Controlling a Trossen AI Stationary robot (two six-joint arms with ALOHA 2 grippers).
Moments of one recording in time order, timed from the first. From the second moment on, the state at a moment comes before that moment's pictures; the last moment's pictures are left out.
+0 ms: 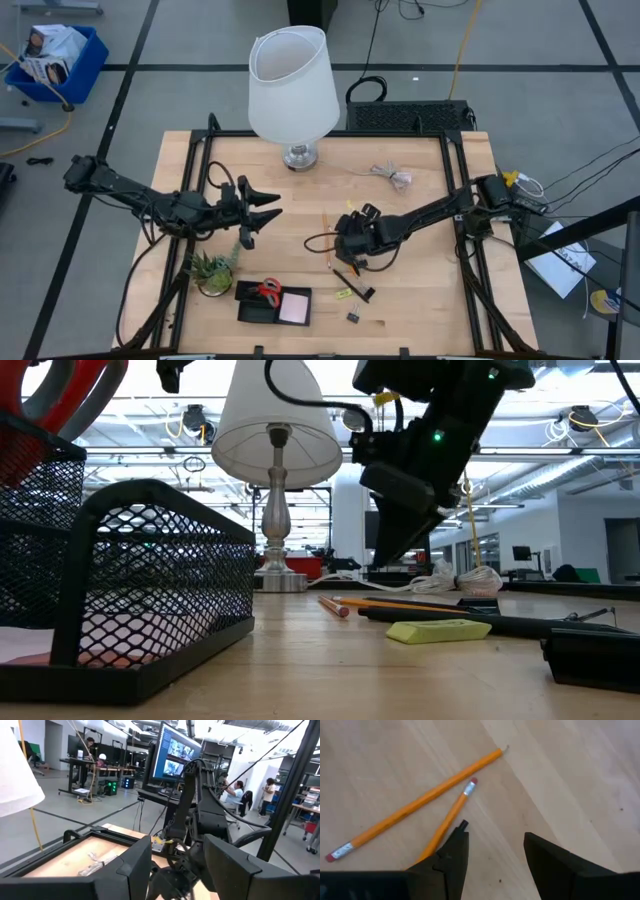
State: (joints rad) left arm -0.32 0.95 0.55 0.53 -0.49 -0.16; right arm 0.25 1.84 1.16 -0.58 0.48 0.69
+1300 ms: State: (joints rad) left arm -0.33 0.95 0.55 0.54 -0.42 -0.17; right arm 0.25 1.96 1.16 -0.45 0.38 0.59
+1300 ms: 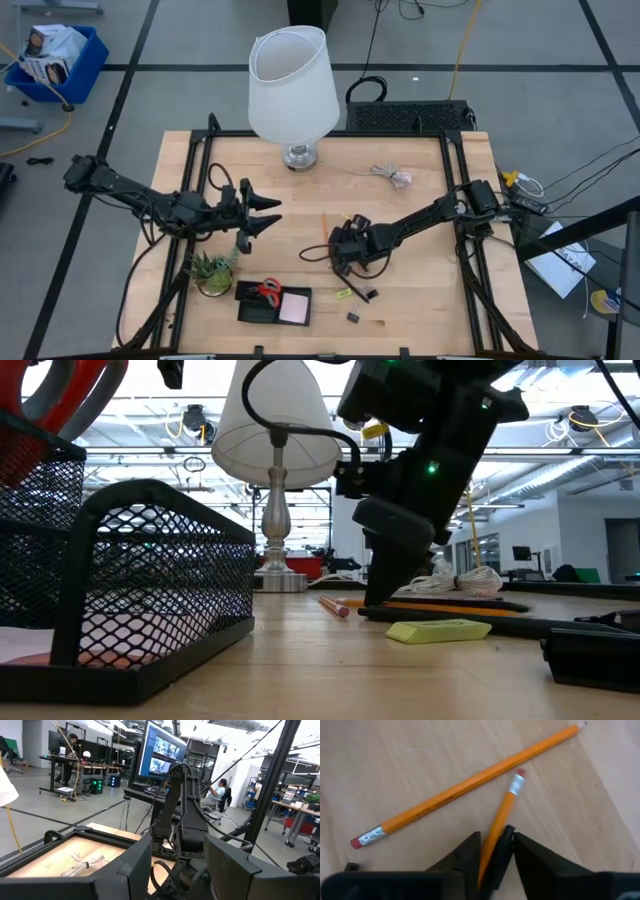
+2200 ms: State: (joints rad) left arm -0.33 0.95 0.55 0.54 -0.42 -0.17; right arm 0.25 1.93 1.15 -0.36 0.30 0.43
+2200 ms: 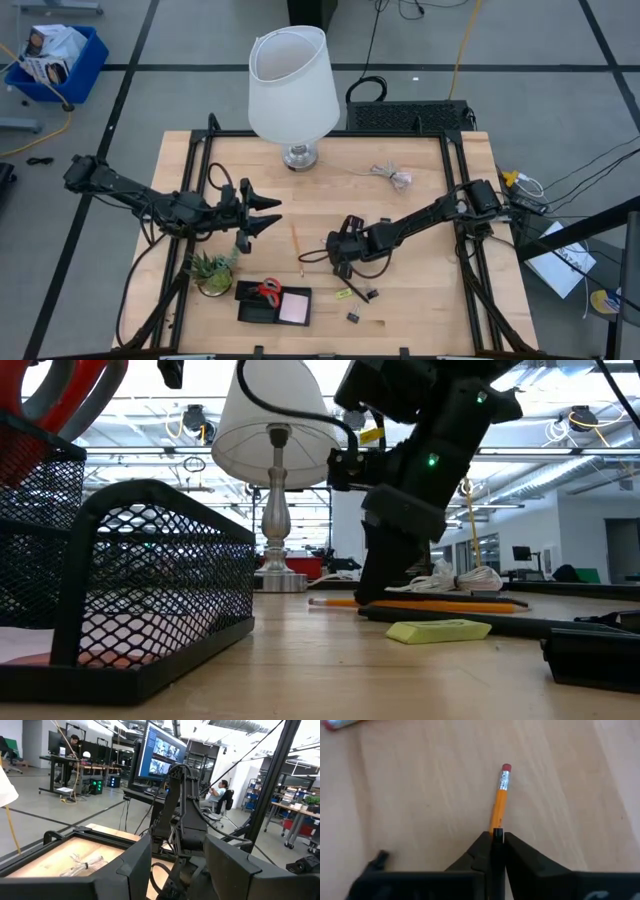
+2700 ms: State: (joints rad) left arm -0.33 0.95 0.55 0.54 -0.42 -0.17; right arm 0.25 1.92 1.15 -0.34 0.28 0.41
